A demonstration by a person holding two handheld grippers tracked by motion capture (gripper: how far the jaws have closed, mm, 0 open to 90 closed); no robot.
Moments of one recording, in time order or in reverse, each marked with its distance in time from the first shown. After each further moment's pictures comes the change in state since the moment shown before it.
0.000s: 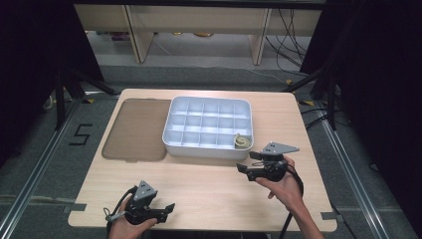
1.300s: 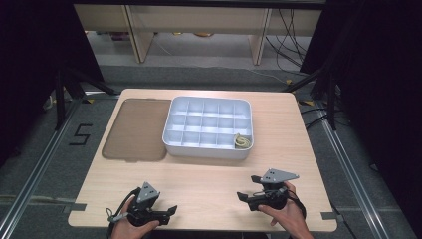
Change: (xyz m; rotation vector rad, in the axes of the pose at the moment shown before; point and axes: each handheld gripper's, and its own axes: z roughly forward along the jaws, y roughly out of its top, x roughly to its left) left arm -0.009 0.000 0.003 -0.005 0.001 0.006; right arm 0.025 -0.062 -0.007 0.050 0.050 -0.013
